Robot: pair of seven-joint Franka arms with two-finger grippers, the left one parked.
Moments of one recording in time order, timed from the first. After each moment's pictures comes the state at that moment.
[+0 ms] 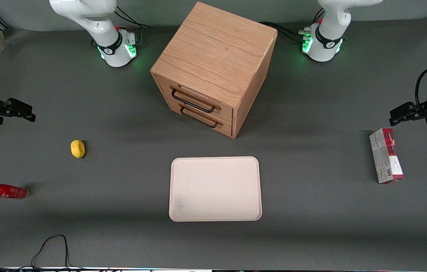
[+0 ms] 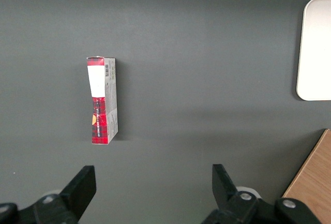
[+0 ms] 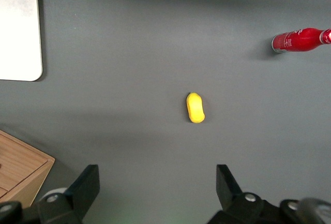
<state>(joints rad) -0.02 0.06 -0.03 -1.56 -0.03 1.56 -0.10</state>
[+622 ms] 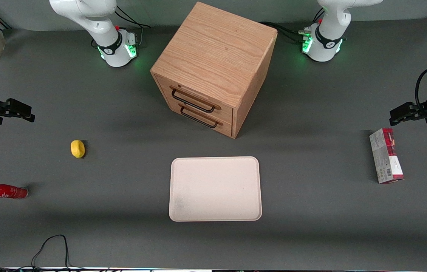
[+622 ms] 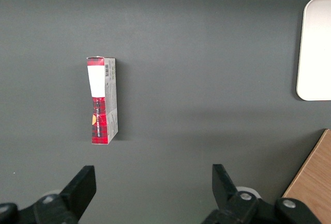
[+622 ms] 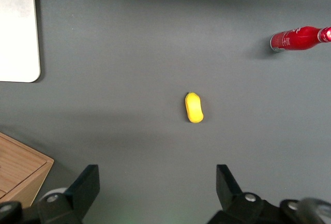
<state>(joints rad) -0.03 0.06 -0.03 -1.55 -0.03 1.57 -0.10</state>
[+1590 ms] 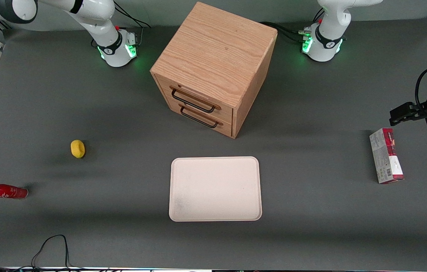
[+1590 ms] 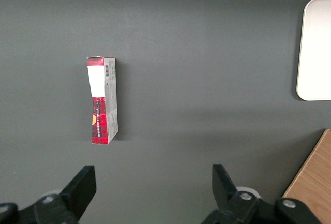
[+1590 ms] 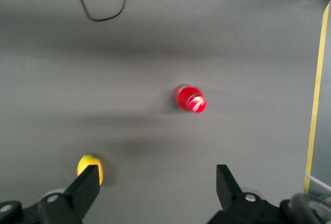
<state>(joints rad) -0.38 0.64 -0.03 -0.95 -0.02 1.66 -0.42</state>
